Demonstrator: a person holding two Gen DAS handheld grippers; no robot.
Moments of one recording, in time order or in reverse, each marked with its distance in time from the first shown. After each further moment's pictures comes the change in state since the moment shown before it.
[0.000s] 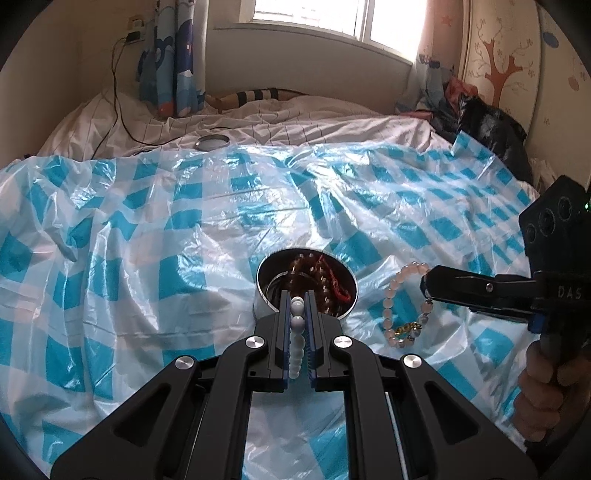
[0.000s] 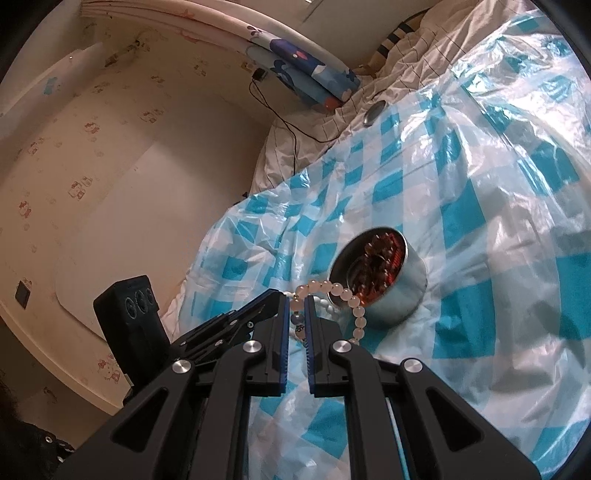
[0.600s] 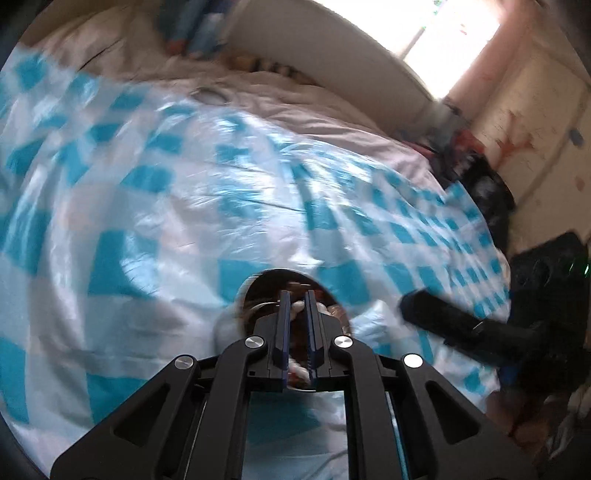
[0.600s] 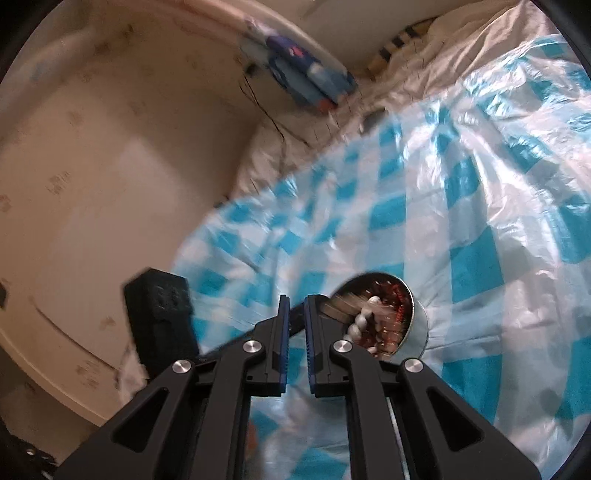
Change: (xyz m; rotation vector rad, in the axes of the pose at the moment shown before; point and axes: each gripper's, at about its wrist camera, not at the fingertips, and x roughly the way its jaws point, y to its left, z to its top) left arm 0.075 0.047 0.013 -0.334 0.056 -0.198; right arm 0.066 -0.003 0.040 -0.035 0.089 -0.120
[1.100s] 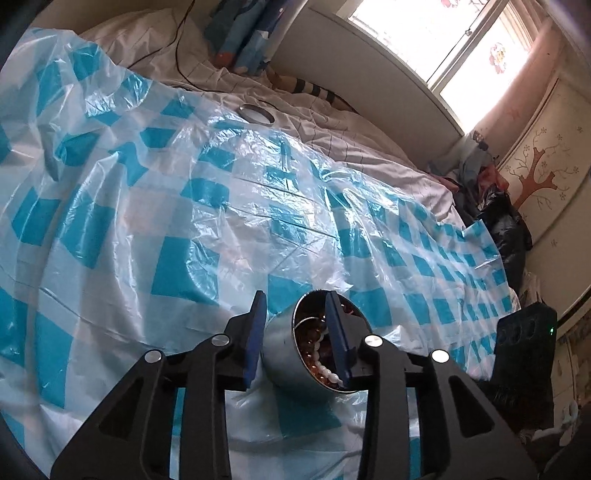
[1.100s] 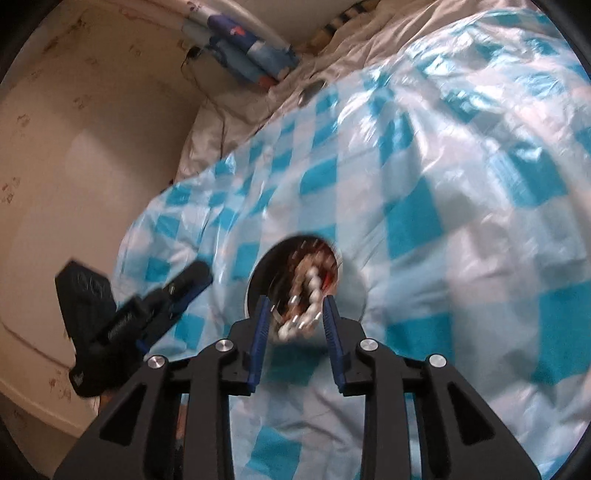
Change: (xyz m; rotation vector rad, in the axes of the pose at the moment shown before) left arm -0.029 0.023 0.005 -0.087 -0.066 0.060; right arm -0.007 -0.025 -0.021 0.080 0.044 -0.151
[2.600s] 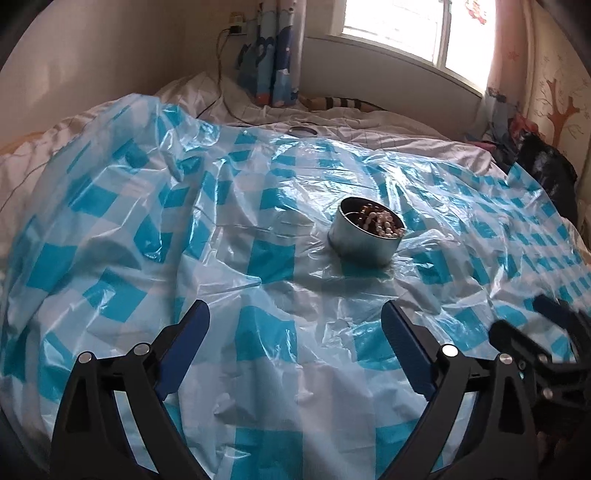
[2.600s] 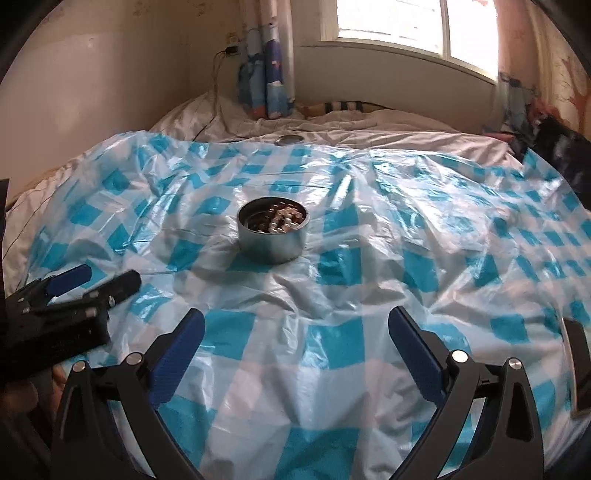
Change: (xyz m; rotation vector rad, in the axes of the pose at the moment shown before) left arm -0.132 -0.029 -0.138 0.205 -0.123 0.367; right arm -0.086 0.097 -0.166 -0.408 -0.292 -0.581
